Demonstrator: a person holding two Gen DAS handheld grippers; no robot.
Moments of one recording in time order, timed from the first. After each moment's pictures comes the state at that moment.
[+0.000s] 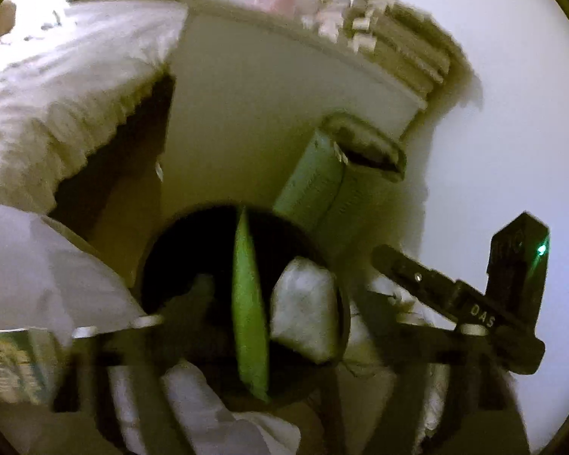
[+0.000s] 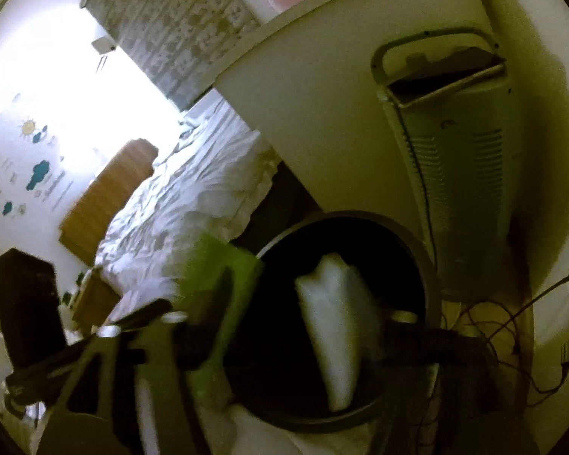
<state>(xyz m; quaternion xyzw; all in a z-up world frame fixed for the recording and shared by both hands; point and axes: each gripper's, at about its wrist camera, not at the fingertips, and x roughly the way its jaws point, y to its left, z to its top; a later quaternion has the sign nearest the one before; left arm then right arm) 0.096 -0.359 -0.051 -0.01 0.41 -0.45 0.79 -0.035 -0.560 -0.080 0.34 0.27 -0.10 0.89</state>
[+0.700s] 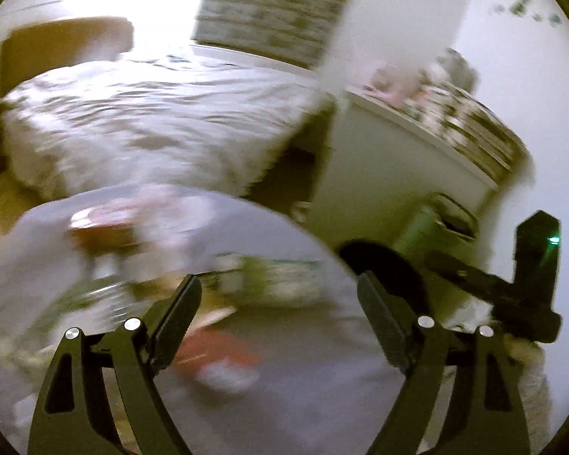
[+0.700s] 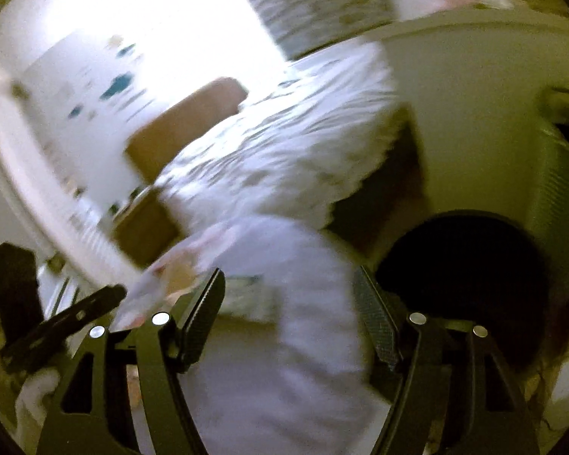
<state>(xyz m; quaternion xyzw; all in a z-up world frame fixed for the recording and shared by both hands) 0.070 -0.112 -0.008 -0.06 0.36 -0.25 0.90 0.017 -0.387 -0.024 0.21 0.32 0.12 0.92</state>
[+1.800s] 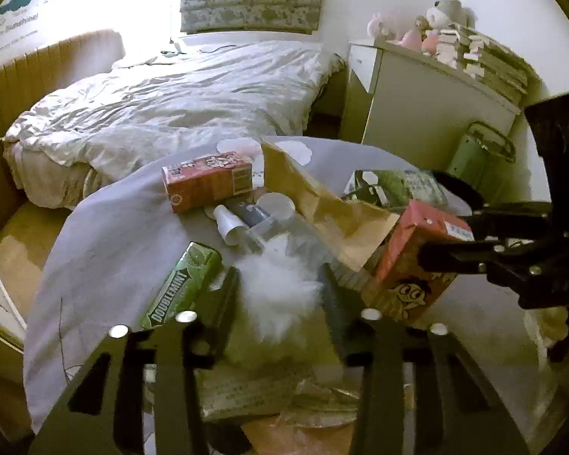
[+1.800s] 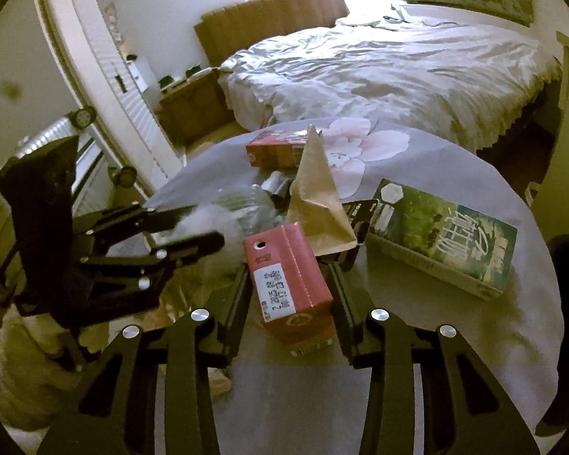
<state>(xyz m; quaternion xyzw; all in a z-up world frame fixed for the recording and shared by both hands) 0.093 -0.023 -0.074 0.06 0.37 -0.27 0.89 0.066 -0.186 -0.055 0.06 0.43 0.22 0.88</state>
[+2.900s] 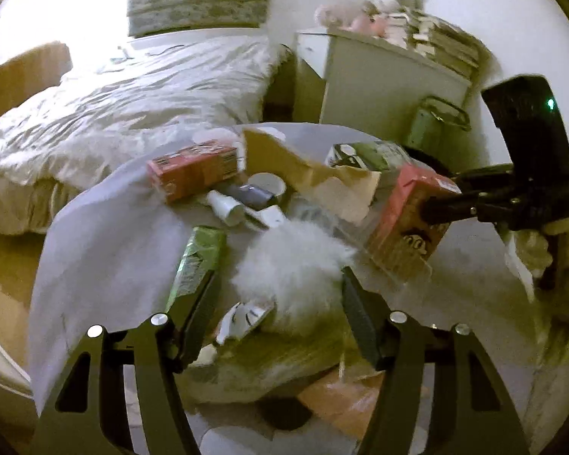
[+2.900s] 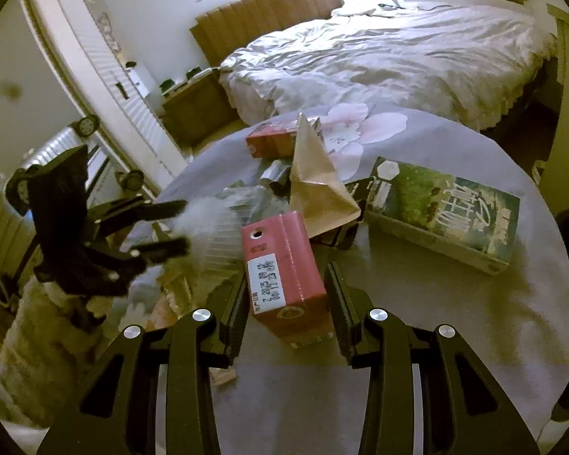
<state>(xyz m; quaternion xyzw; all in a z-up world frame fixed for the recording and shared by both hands) 0.101 0.004 -0.083 0.10 0.37 -0.37 0.85 0.059 -0.192 -0.061 0.09 0.44 0.23 0.86</state>
